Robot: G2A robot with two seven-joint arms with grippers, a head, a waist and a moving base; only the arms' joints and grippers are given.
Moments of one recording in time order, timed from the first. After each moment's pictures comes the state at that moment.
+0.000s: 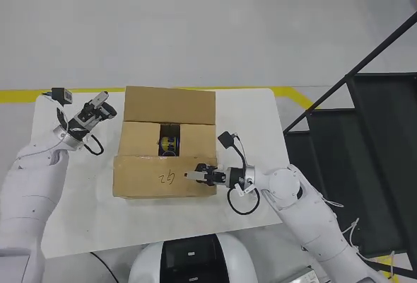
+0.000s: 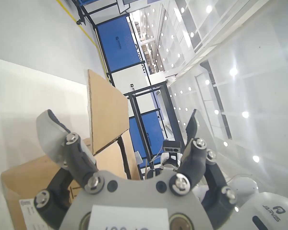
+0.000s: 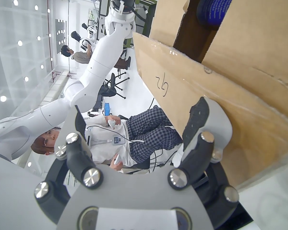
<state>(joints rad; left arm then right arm) 0.74 -1.13 -1.20 -0.70 -0.45 -0.72 -0.88 -1.34 -1.18 1.16 -1.71 0.04 -0.22 0.88</state>
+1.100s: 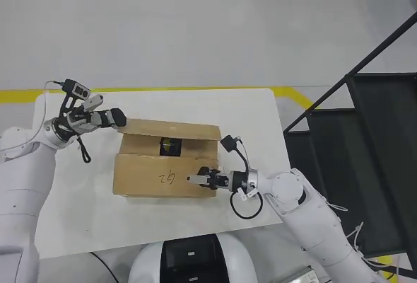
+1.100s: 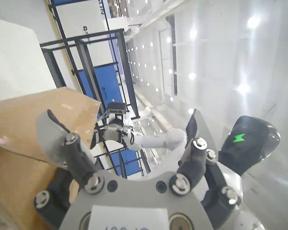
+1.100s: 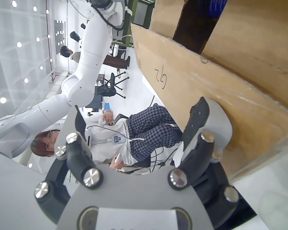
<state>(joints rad) 0.78 -1.09 -1.32 -0.91 -0.76 -0.33 -1.49 -1.38 -1.15 1.17 -1.74 0.01 -0.20 0.86</state>
